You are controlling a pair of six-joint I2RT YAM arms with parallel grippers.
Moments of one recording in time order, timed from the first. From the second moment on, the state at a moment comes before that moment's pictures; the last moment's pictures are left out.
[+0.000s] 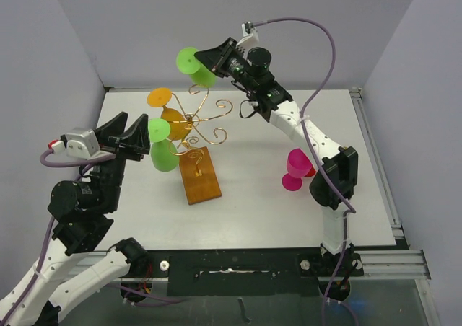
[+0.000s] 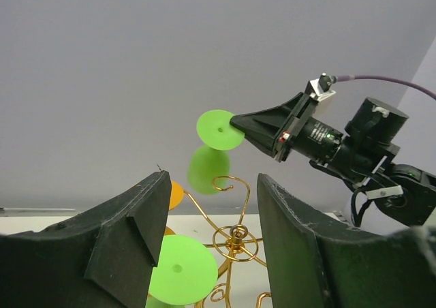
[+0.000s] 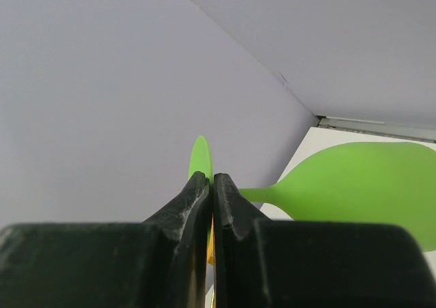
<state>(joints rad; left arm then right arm) -0.73 0.58 0.93 0.15 -0.50 -0.04 0.59 1.99 2.01 0.14 -0.20 0.88</state>
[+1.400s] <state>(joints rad) -0.73 0.54 0.95 0.09 -0.51 -0.07 0.70 1.89 1.86 0.03 -0.22 0.84</state>
